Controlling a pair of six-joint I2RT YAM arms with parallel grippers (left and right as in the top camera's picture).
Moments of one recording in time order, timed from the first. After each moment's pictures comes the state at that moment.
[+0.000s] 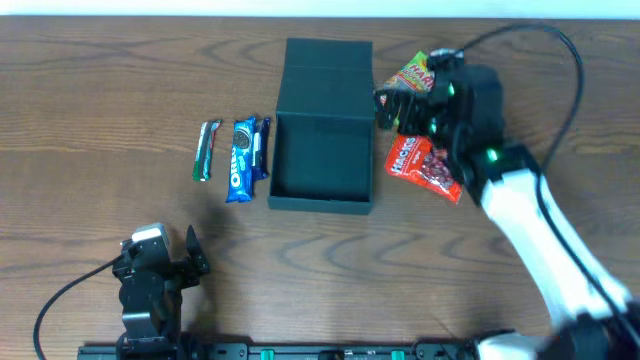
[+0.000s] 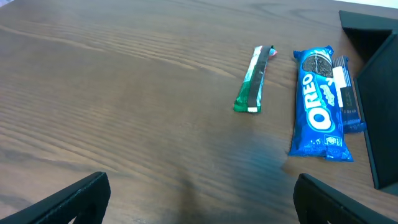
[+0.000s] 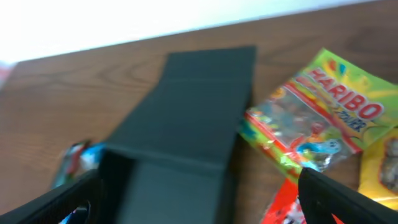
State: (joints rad) left arm 0.05 0.01 0.16 -0.60 -0.14 -0.11; right arm 0.22 1.54 1.15 -0.24 -0.17 0.37
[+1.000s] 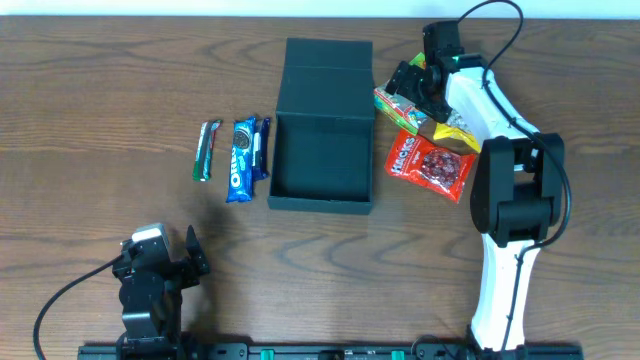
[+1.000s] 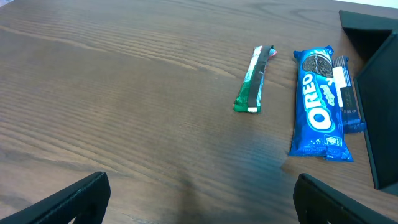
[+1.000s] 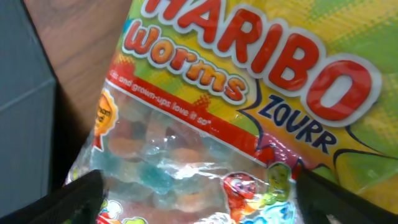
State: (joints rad) left arm 0.05 0.01 0.16 -0.60 -0.14 -0.11; right arm 0.12 2.32 1.84 -0.69 -0.07 0.63
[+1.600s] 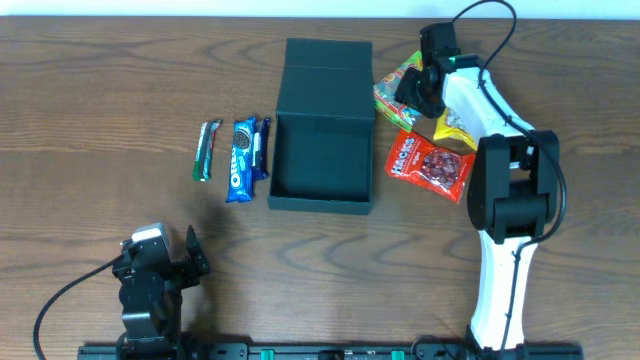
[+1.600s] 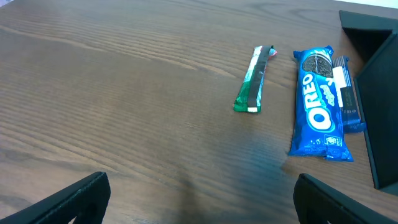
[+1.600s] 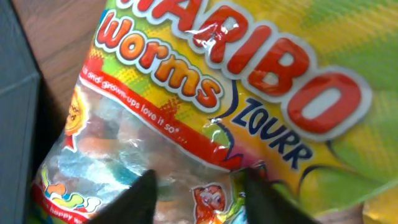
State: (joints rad) left arm 0.05 0.01 0.16 -0.60 -0.14 -0.11; right arm 0.13 2.35 1.86 -0.70 -0.06 0.59
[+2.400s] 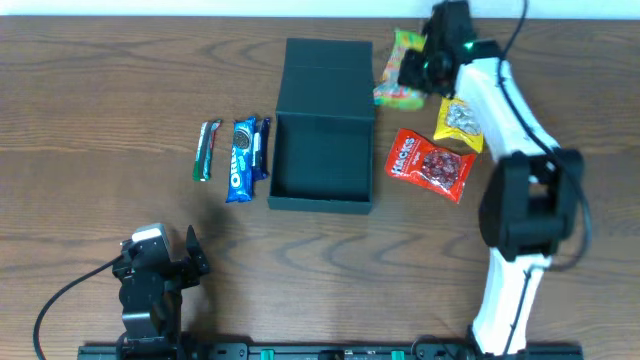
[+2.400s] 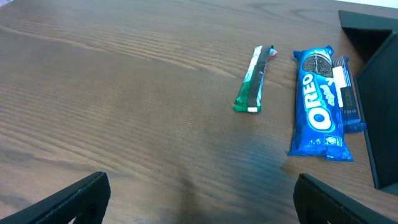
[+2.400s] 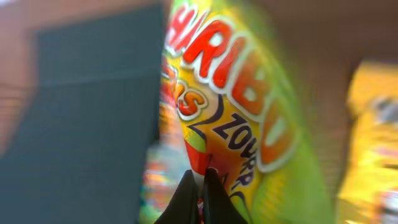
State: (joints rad) left arm 0.05 0.01 0.16 -0.60 -0.14 -0.11; right arm 0.13 2.15 1.90 -0.74 -0.17 0.34
